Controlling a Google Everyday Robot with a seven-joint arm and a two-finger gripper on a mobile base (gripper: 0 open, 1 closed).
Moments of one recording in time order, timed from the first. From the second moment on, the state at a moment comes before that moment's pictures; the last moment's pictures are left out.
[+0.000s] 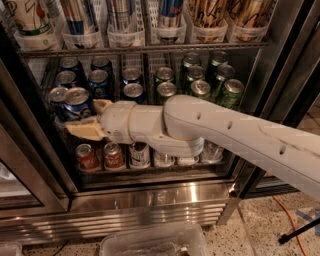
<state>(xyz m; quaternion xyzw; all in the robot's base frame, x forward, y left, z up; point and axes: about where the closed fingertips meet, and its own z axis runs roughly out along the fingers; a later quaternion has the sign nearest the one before) 0.524 0.187 0.877 -0.46 0.60 0.37 0.54</state>
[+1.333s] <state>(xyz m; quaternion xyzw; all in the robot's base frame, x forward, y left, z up) 0.429 0.094 0.859 -0.50 0.58 0.39 0.51</state>
